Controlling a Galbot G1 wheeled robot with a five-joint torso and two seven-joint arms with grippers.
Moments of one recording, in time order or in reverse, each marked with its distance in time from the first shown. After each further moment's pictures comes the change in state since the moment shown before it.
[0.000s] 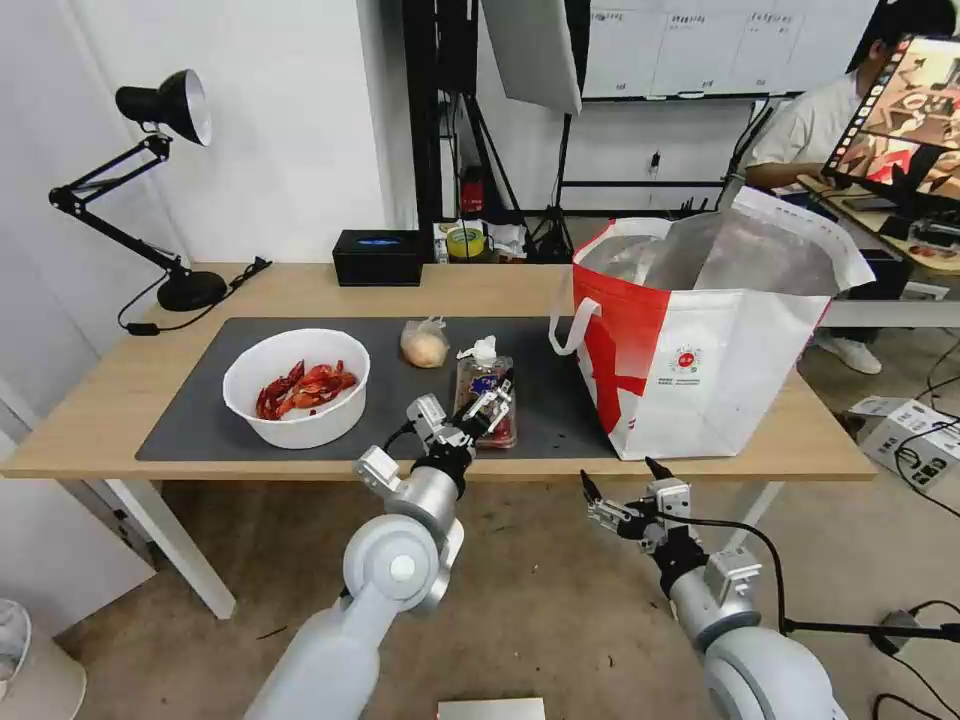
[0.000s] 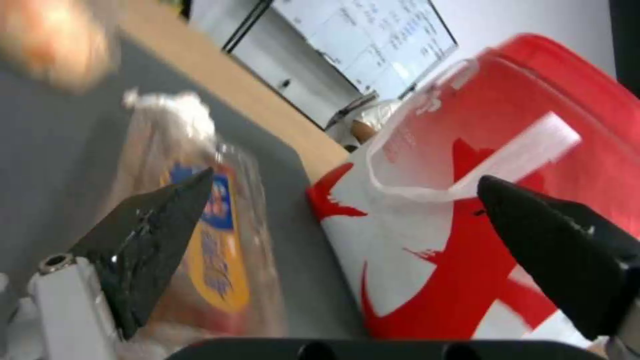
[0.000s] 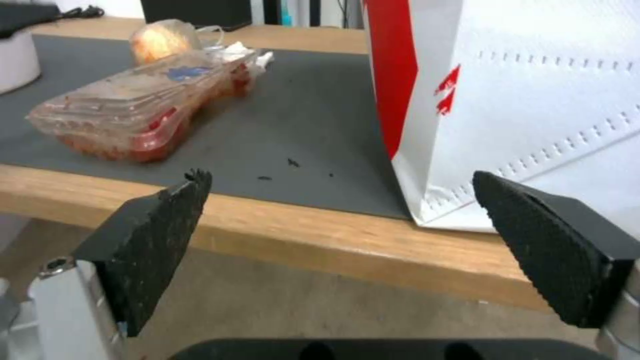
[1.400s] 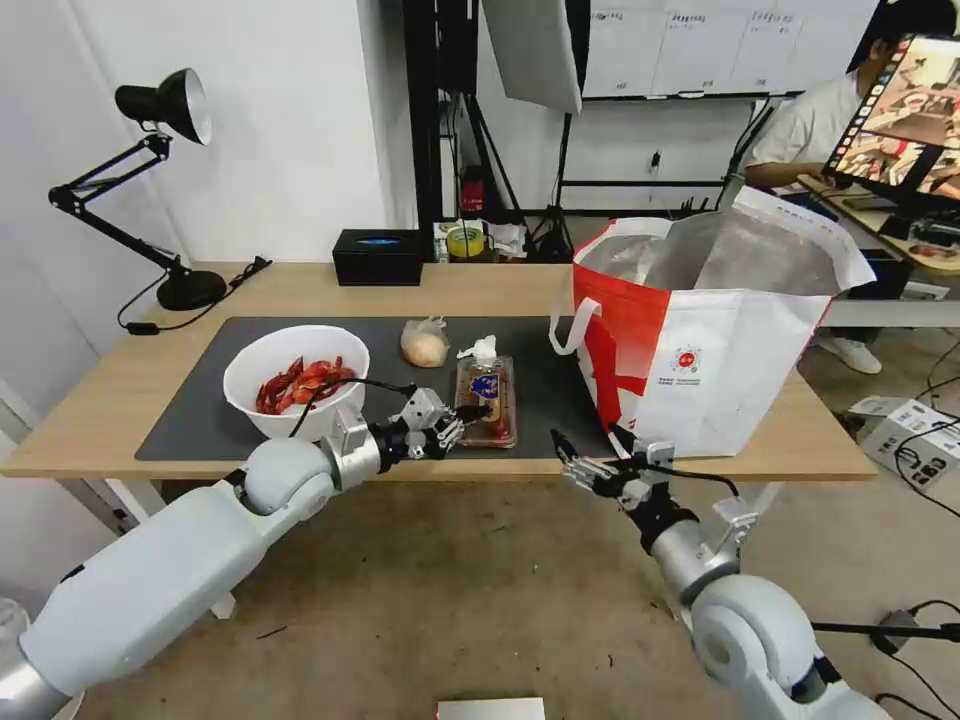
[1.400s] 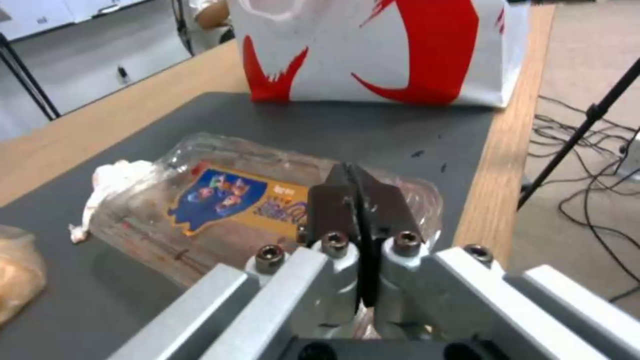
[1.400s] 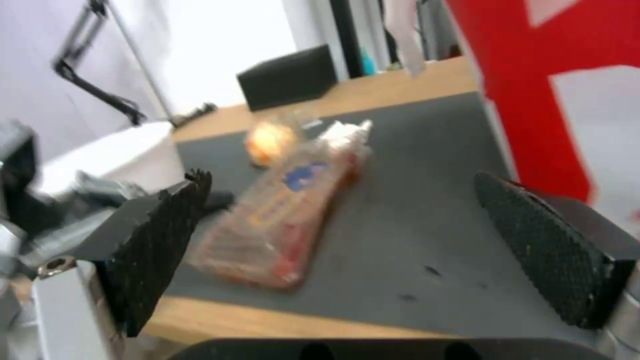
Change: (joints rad) left arm -0.462 0.502 0.347 0.273 0.381 -0.055 0.643; right arm 0.207 -0.095 -0.098 -0.022 0.444 0.005 -0.004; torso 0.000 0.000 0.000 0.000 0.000
